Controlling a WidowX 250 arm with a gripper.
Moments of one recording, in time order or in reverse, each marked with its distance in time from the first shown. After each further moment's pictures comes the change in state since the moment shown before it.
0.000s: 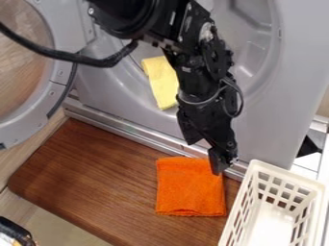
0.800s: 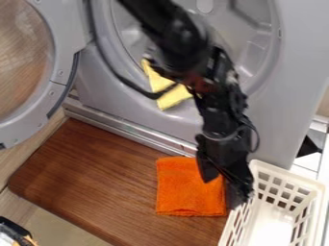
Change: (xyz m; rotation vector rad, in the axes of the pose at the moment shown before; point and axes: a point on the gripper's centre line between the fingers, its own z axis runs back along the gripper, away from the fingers) arm 0.000 -0.024 -0.076 -0.145 0.151 0.038
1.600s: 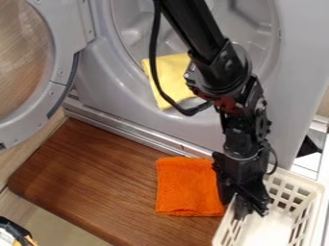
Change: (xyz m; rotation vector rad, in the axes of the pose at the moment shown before) arm 0.003 -0.007 -0.030 0.019 0.067 0.006
